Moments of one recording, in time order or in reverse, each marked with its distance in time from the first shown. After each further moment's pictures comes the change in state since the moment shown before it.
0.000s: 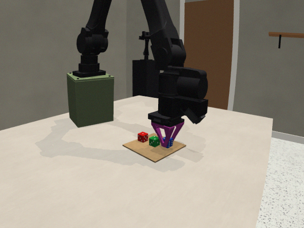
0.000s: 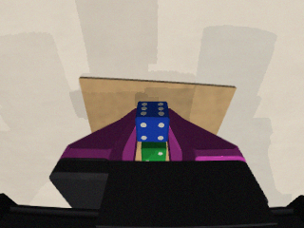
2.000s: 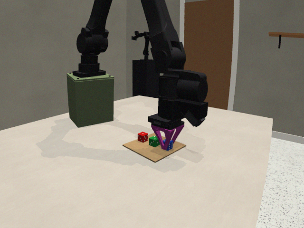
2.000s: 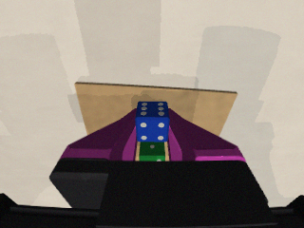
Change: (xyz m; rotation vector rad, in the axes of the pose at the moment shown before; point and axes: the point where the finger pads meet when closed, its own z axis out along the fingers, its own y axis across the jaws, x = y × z) arm -0.002 -0.001 0.007 0.000 -0.005 -0.002
